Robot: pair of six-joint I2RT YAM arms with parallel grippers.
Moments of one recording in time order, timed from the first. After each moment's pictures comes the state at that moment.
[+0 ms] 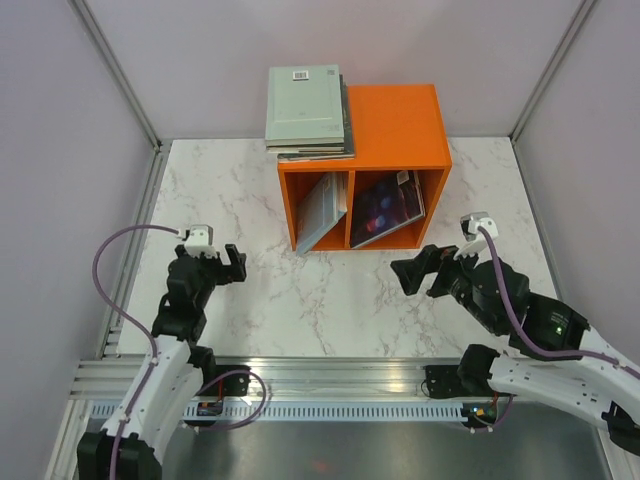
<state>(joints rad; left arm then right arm) -0.11 0.58 0.27 0.00 0.02 -0.14 1.02 0.60 0.92 -0.65 0.48 0.60</state>
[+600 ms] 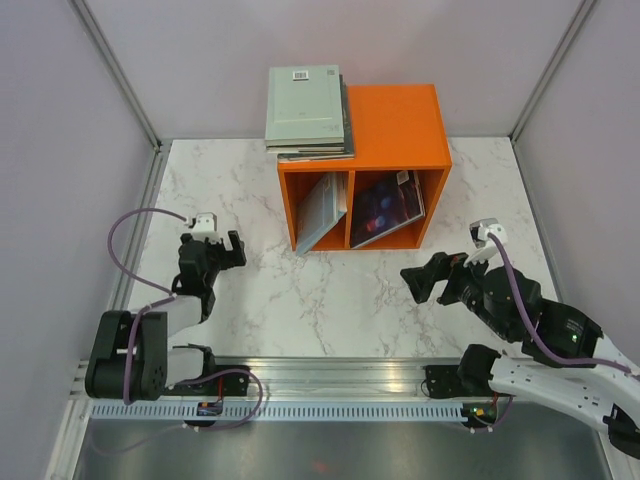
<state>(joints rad) -0.03 1.21 0.20 0.67 0.00 -0.09 1.02 0.50 0.93 -0.76 0.47 0.61</state>
